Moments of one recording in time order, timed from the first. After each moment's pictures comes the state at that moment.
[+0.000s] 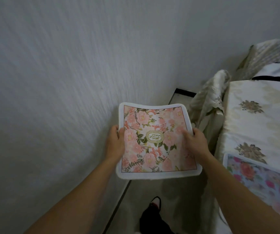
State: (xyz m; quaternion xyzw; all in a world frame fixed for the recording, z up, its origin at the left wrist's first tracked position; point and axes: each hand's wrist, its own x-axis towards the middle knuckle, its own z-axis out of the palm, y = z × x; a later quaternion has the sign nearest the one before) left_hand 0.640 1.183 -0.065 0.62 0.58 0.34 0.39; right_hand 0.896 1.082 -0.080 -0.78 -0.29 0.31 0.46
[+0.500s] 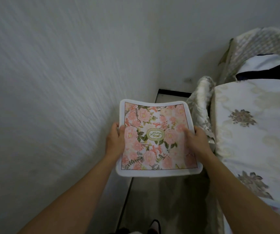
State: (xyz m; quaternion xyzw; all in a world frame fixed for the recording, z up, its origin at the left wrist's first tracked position) left_hand 0.838 1.372 -0.059 0.69 0.53 0.27 0.40; right_hand 1.070 1.222 -0.080 -0.80 -0.20 0.29 0.49
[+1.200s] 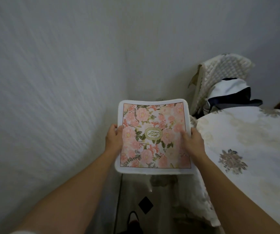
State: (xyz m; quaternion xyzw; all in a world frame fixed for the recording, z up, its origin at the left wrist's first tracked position) left_hand 1.101 1.610 -0.074 0.67 0.46 0.24 0.53; right_hand 1.270 1.404 -0.058 -0.85 -0.12 0.17 0.49
